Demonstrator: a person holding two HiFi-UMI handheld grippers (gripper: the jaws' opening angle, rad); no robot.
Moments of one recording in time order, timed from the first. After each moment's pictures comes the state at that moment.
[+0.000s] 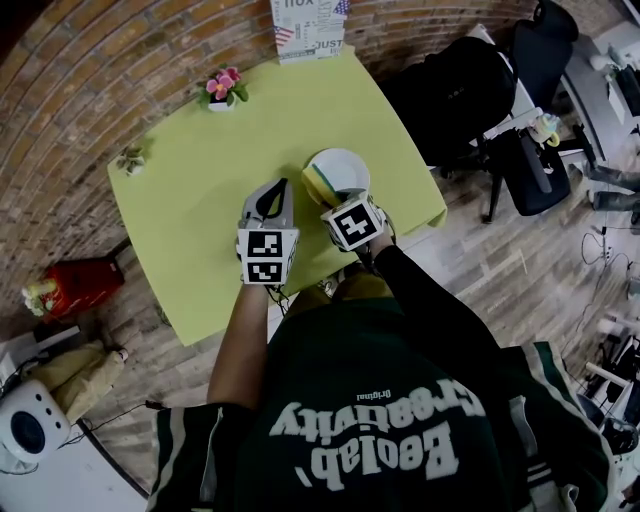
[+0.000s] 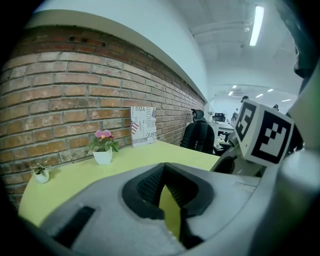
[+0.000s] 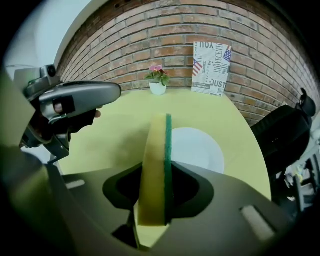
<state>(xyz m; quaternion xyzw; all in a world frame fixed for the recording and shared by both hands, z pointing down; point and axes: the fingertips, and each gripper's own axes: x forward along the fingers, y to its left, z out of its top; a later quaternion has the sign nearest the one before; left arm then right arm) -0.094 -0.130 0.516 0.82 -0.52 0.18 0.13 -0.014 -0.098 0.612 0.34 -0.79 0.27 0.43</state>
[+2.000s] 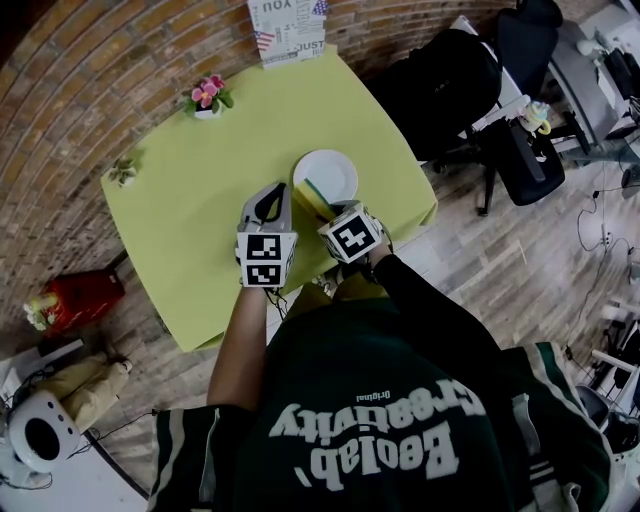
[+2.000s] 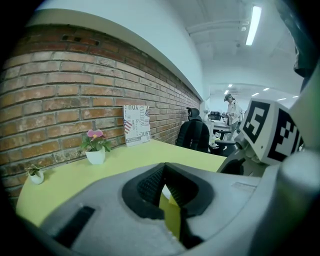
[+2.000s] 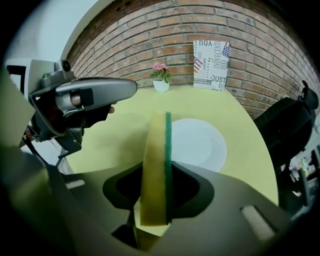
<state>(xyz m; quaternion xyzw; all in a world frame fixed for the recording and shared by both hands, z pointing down) -0.072 -0.124 0.519 0.84 -0.50 0.19 0.12 -0.004 -0.071 0.611 0.33 -0.80 0.28 0.42</state>
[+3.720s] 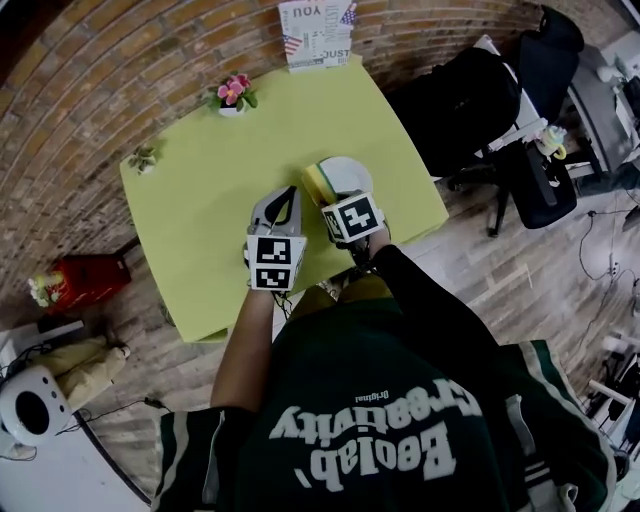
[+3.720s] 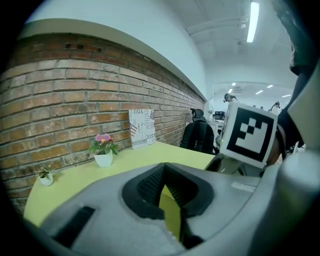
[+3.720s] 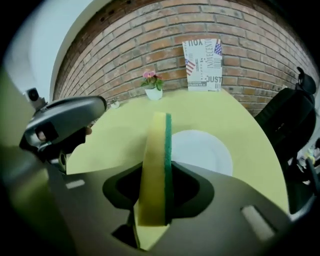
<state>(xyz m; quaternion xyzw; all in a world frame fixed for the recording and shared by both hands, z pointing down) -0.080 -0.119 0.505 0.82 -0.53 0.19 0.11 -0.020 -0.112 0.603 0.35 -0.80 0.32 0.37</state>
